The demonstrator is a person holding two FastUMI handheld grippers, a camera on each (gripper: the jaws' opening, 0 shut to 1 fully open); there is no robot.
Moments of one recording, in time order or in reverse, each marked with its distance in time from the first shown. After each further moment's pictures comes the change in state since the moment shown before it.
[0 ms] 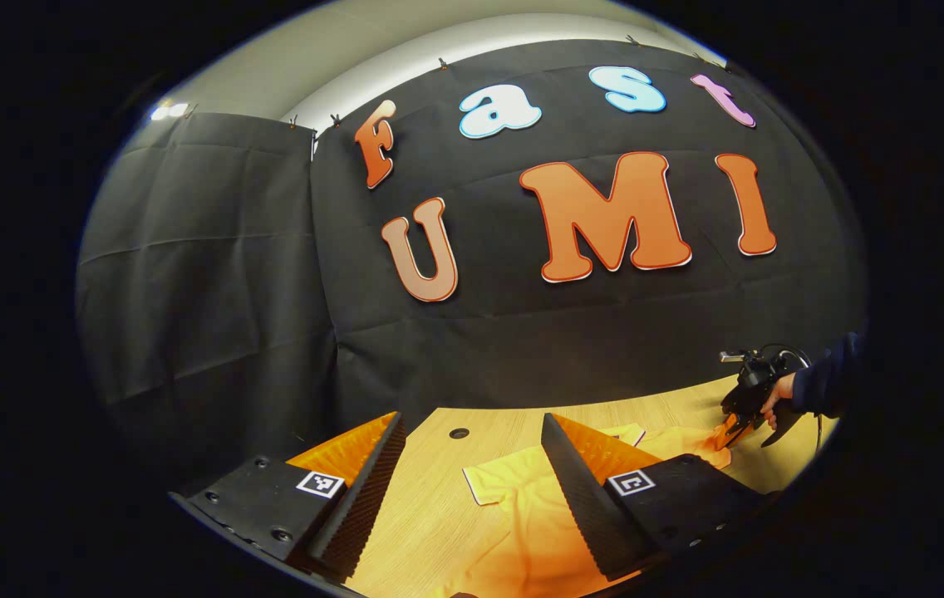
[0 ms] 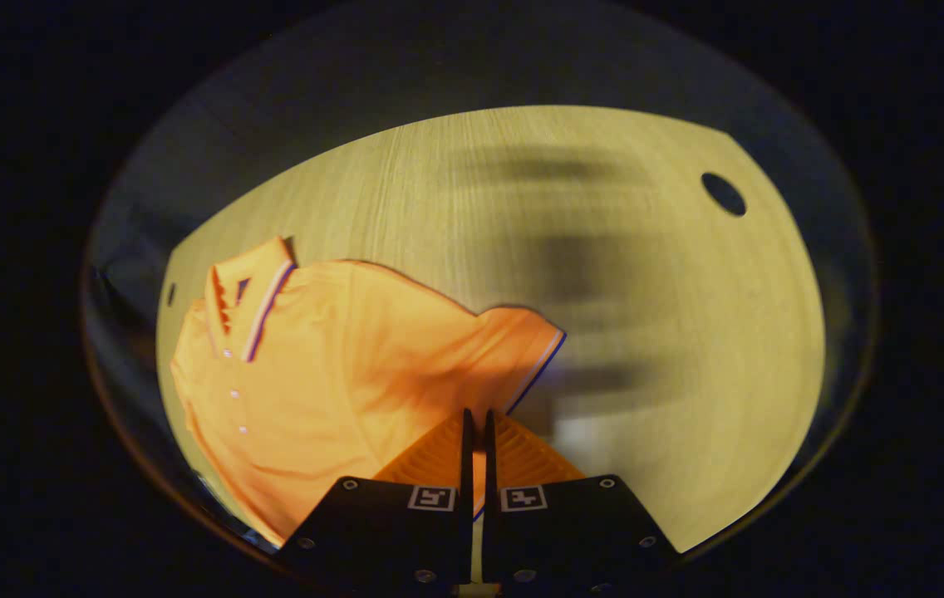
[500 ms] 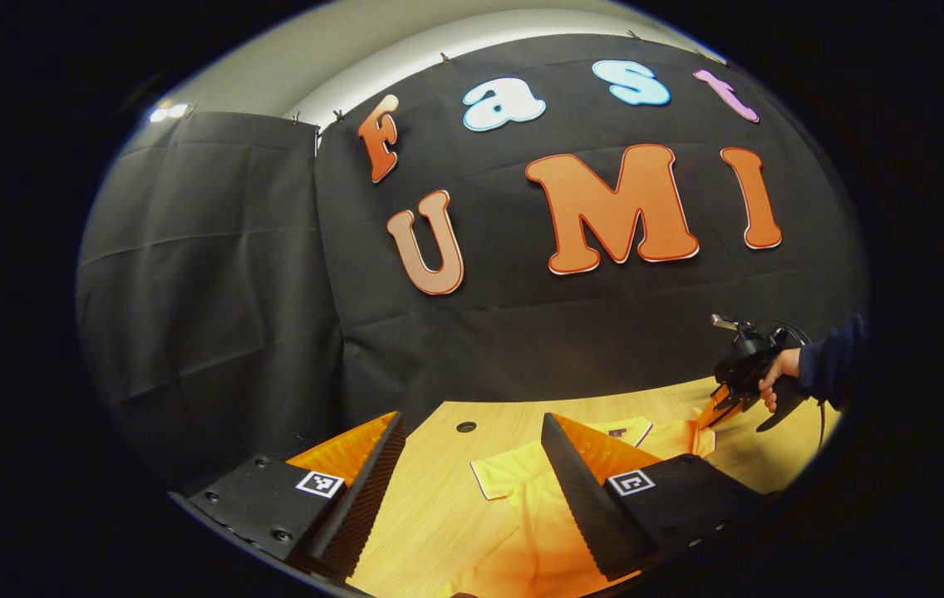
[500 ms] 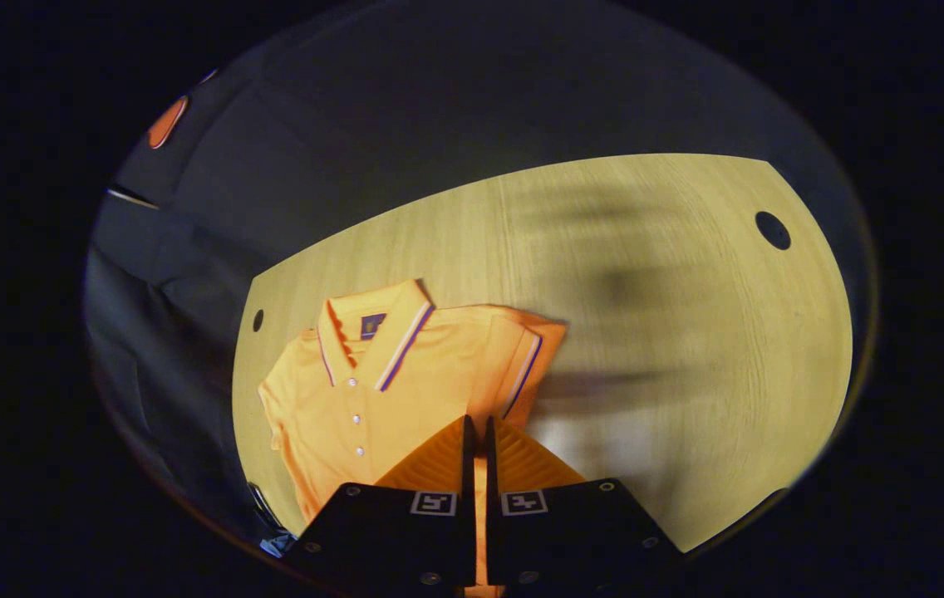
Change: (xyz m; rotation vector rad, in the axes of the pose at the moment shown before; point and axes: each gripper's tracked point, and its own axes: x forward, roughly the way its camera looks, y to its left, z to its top) left arm -0.003 0.005 -0.007 0.013 0.029 0.026; right arm -0.045 0.099 0.017 -0.087 -0.101 0.200
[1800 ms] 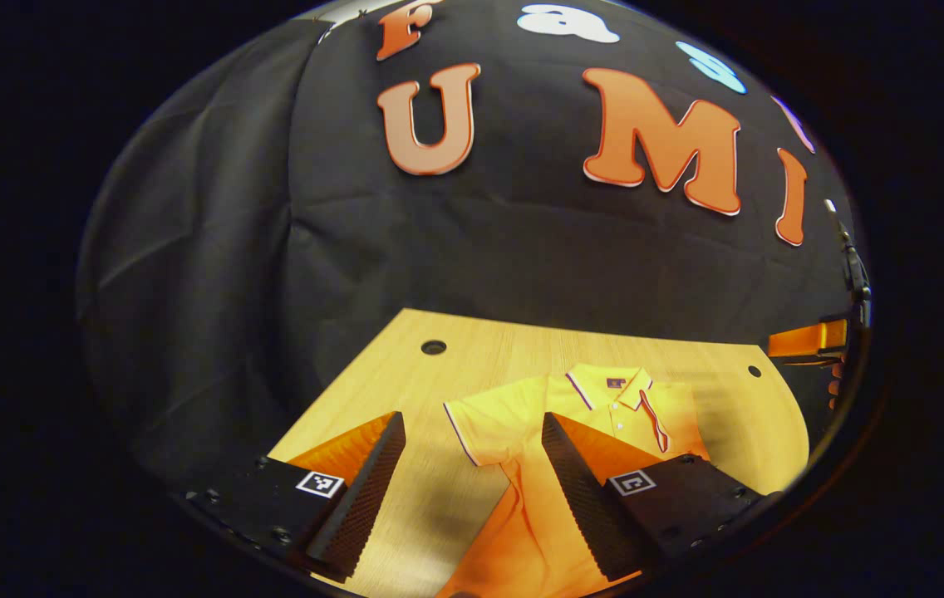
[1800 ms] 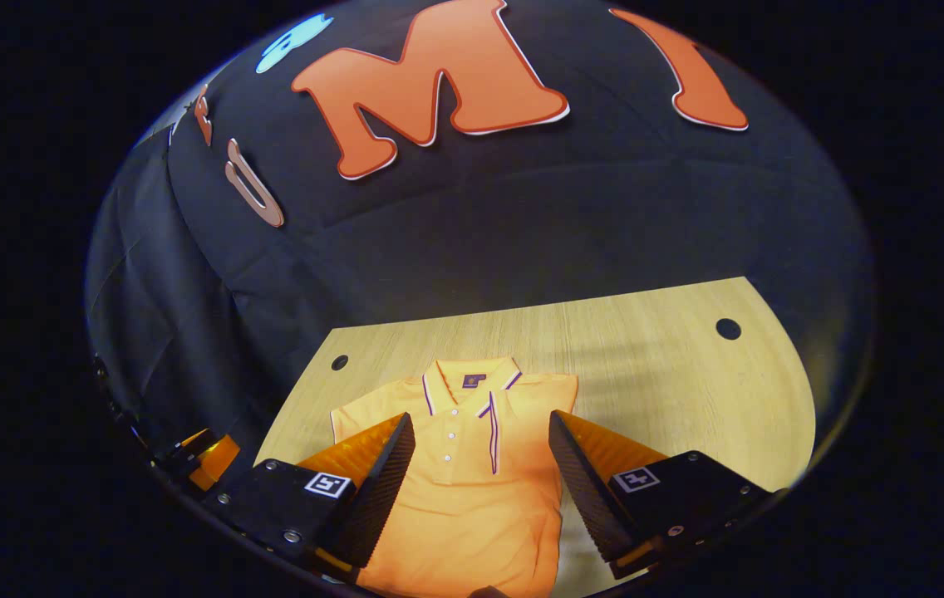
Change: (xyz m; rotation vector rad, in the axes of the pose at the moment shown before) left arm 0.152 0.035 -0.128 -0.204 0.404 -0.237; right arm -0.170 0.075 -0.019 -0.156 -0.521 -0.023
